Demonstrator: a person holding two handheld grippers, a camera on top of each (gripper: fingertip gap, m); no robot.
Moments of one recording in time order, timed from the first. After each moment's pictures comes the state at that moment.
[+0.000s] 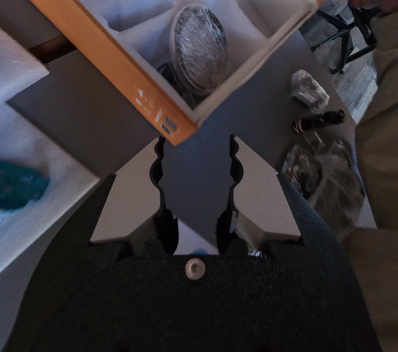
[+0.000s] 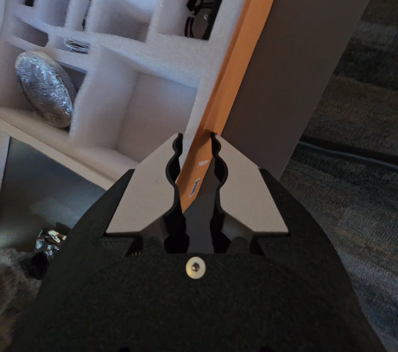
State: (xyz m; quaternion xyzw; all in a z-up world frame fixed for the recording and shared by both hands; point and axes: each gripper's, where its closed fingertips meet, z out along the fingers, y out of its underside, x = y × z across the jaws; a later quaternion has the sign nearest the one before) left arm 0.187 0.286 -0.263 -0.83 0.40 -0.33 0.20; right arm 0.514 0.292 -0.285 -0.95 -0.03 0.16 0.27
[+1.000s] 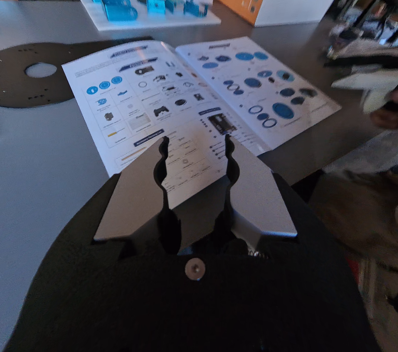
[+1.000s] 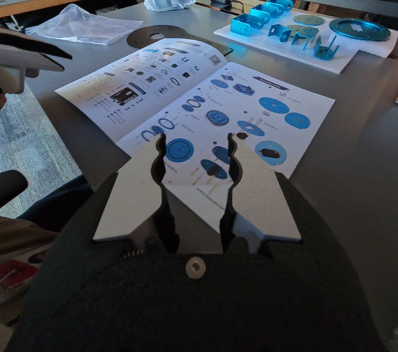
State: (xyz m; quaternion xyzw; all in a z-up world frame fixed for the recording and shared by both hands) left arm -0.255 0.058 -0.281 -0.79 0.26 -0.26 0.49; right arm -0.024 0.030 -0.280 -0.80 -0.21 0.16 0.54
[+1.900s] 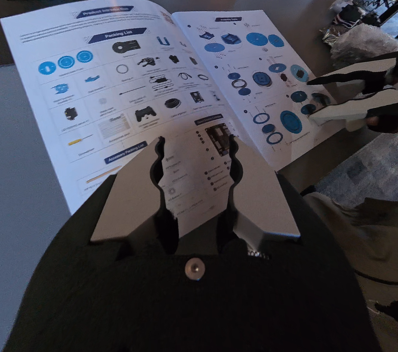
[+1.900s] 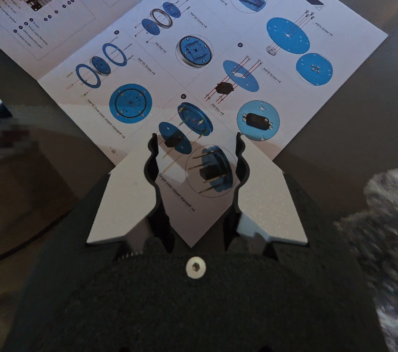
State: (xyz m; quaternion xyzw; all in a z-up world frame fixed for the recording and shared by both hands) left arm -0.172 0.067 -0.310 -0.84 0.27 -0.28 0.38; right arm 0.046 0.014 -0.347 -0.89 -0.25 0.10 0.36
